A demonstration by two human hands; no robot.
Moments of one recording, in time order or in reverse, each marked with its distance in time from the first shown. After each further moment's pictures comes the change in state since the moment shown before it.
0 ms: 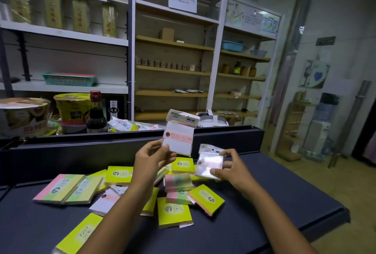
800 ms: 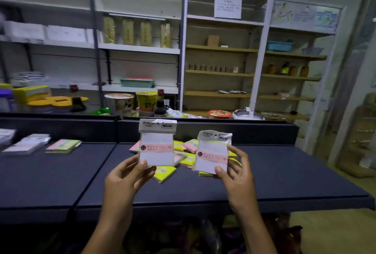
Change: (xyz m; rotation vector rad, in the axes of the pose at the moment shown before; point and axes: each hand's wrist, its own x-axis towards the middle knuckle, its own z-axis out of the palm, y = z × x) left_hand -0.257 0.088 -0.093 0.016 0.353 0.191; right_hand -0.228 -0.071 0.078 0.473 0.026 -0.336
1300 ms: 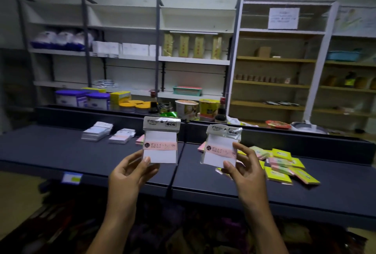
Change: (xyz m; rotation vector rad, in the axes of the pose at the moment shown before) left_hand -0.043 0.122 -0.167 0.030 0.194 0.191; right_hand -0.079 -0.045 0.170 0.089 -0.185 -0.079
